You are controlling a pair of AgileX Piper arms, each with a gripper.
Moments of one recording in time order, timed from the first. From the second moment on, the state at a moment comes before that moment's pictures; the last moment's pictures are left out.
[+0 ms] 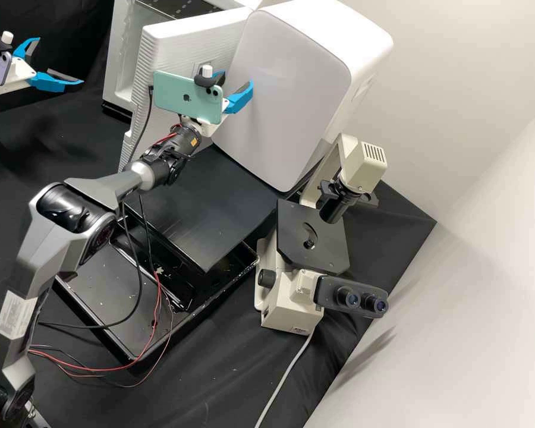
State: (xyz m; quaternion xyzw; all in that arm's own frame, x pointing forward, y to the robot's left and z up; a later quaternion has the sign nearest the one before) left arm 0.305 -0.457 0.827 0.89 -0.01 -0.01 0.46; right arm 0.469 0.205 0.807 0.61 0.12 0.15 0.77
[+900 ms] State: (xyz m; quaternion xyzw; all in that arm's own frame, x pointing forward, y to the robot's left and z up) left arm 0.305 -0.457 0.827 0.89 -0.01 -0.01 0.46; right arm 0.472 0.285 0.791 0.59 0.20 0.15 0.77
